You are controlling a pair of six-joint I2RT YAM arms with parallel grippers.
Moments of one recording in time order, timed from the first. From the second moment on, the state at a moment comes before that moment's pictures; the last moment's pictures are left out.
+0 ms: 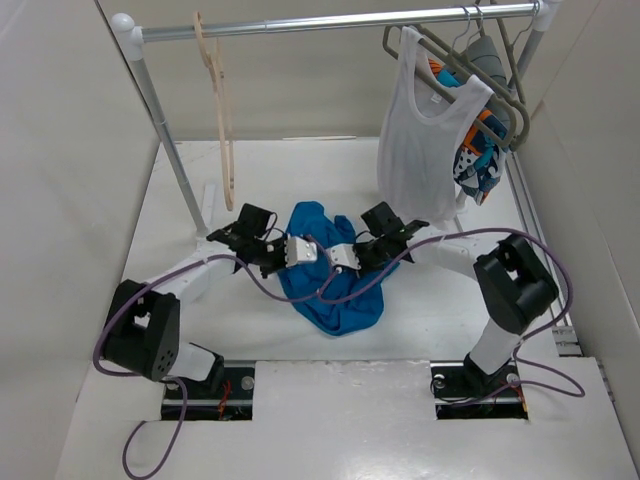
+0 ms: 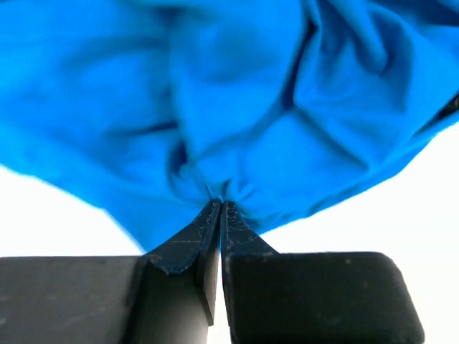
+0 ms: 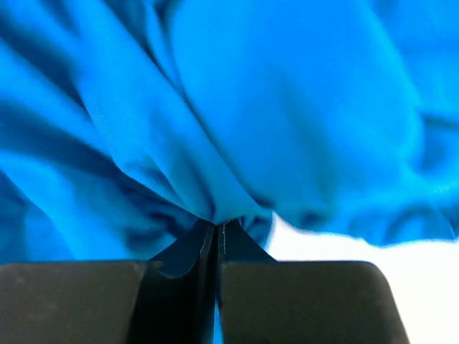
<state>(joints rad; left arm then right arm) -0.43 1.41 0.78 -0.41 0.52 1.05 0.65 1.73 1.03 -0.38 -0.46 -1.21</state>
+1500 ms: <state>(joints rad) -0.32 0.97 0.73 -0.52 0.49 0.72 0.63 1.54 1.58 -0.54 -0.14 -1.13</state>
